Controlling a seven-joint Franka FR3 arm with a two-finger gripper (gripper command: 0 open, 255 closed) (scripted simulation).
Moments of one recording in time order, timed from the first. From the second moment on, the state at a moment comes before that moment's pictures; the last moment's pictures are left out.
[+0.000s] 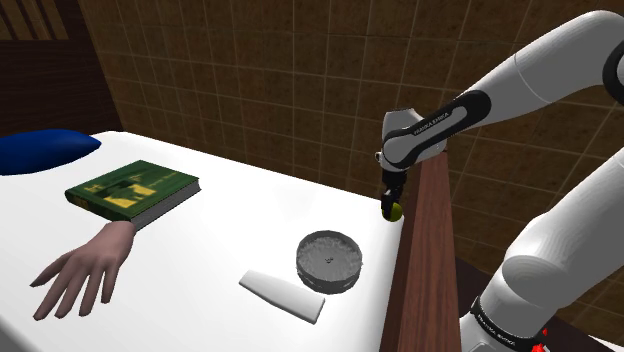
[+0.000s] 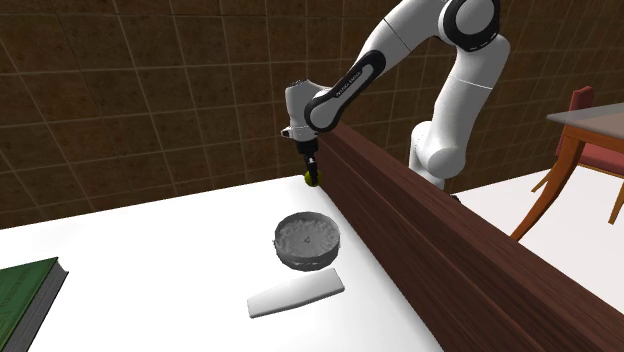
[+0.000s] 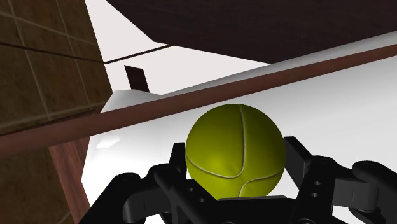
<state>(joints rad) -0.05 -0.23 -0.15 -2.62 -0.10 2.25 -0.38</state>
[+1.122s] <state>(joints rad) -0.05 -0.31 -0.15 -2.56 -0.10 2.11 -0.38</state>
